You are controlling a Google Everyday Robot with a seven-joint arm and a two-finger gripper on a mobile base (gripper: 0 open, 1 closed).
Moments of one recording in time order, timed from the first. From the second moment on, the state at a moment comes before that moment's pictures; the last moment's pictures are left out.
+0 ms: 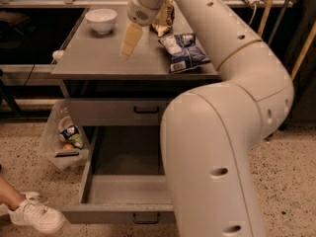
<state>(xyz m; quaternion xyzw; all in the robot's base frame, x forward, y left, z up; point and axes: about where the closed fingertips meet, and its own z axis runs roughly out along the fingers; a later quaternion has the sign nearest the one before) 0.771 0.079 0.916 -0.66 0.69 0.06 0.29</state>
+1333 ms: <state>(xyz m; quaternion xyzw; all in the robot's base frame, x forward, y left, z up) 0.788 0.031 0.806 -0.60 0.76 0.10 0.23</state>
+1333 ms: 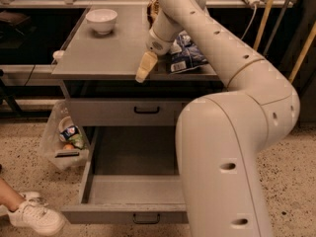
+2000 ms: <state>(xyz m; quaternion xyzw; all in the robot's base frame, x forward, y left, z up) 0.722 -0.104 0.927 -0.45 0.87 -0.03 0.21</state>
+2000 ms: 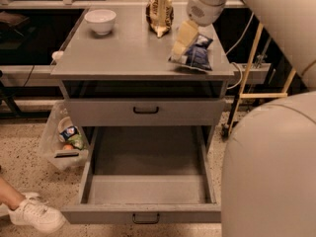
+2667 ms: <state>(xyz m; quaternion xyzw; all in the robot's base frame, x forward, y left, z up) 0.711 -0.120 0.947 -0.42 0.88 -0.04 0.21</state>
